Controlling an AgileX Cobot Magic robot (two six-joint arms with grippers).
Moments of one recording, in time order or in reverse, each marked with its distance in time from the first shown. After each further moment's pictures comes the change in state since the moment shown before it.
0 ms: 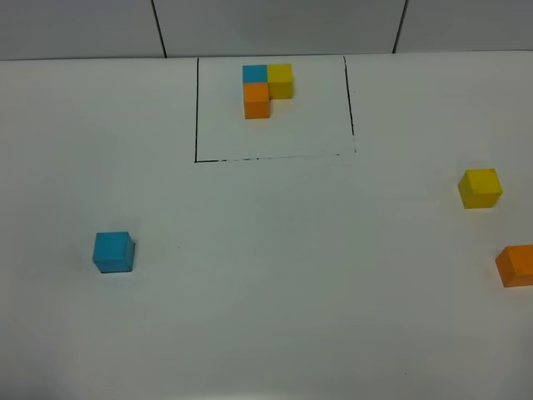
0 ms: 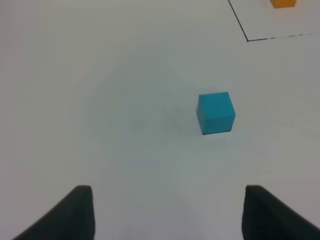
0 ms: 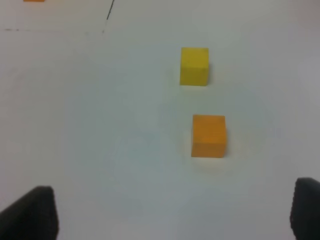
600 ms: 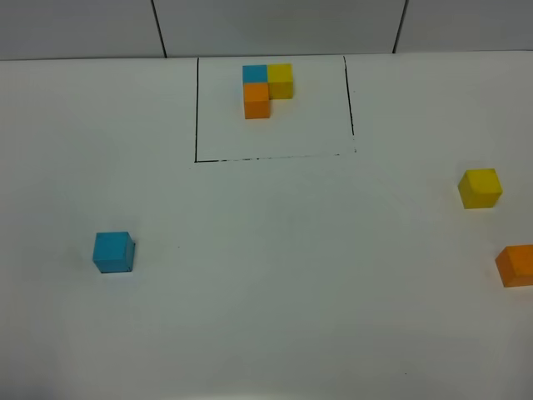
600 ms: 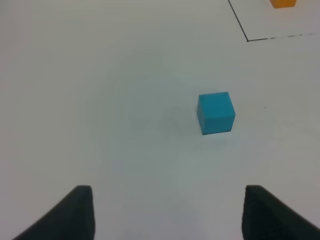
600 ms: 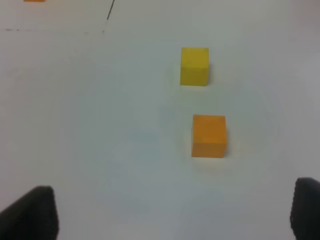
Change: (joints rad) left arm 0.000 0.000 0.000 0.000 0.000 0.000; right arm 0.000 0.000 0.000 0.001 0.000 0.001
